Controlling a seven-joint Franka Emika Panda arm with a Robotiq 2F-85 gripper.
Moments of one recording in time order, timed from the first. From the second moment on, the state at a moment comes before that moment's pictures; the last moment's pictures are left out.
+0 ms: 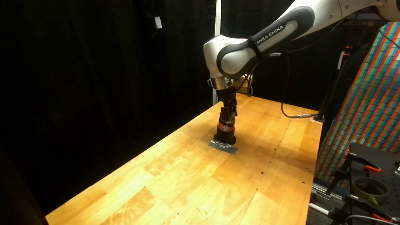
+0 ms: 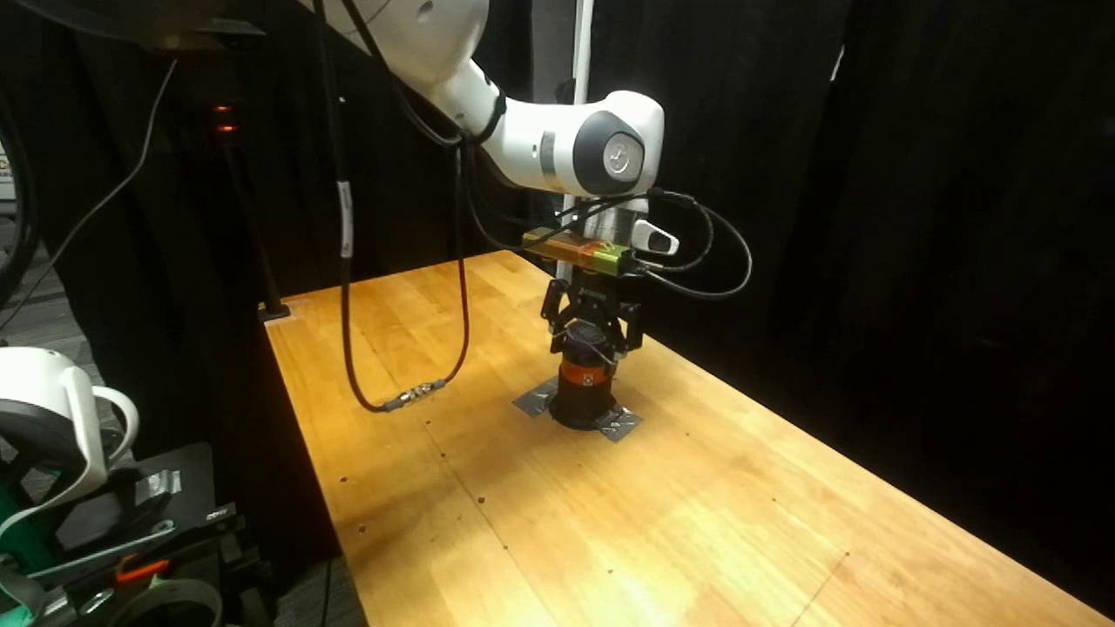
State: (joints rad) arm 0.15 0.75 0.04 -1.41 -0.15 1.88 -0.08
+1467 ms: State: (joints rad) arm 0.39 0.40 -0.47 -2.39 -0.64 3.40 0.20
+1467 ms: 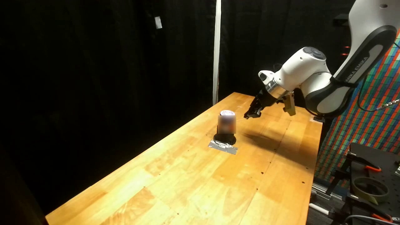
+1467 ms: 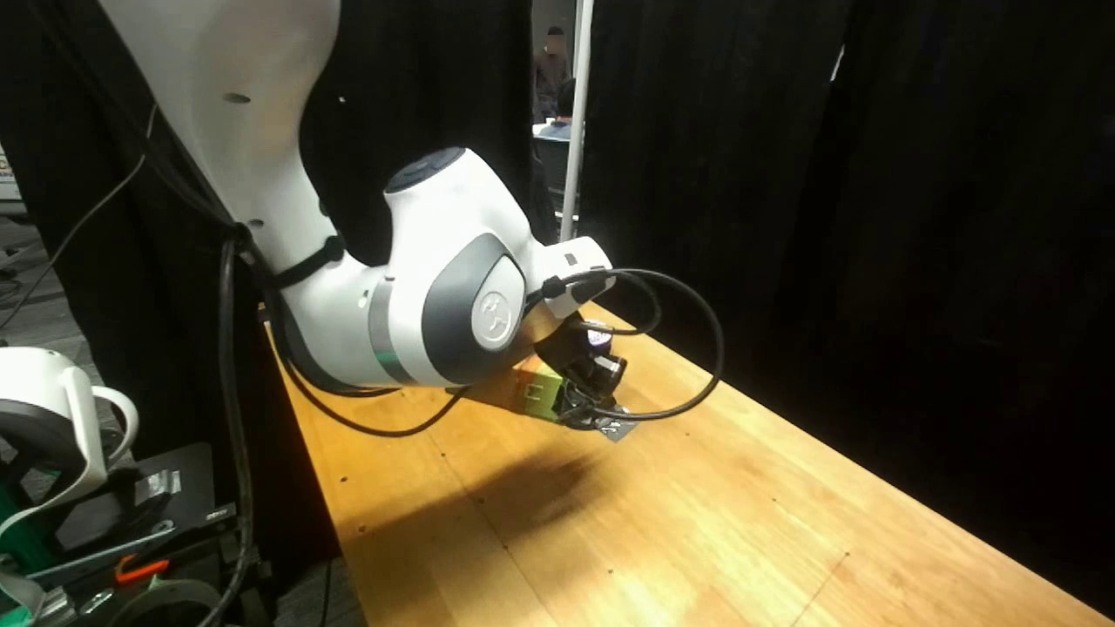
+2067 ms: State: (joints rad) arm 0.59 0.68 -0.48 -2.50 -0.08 4.02 -0.06
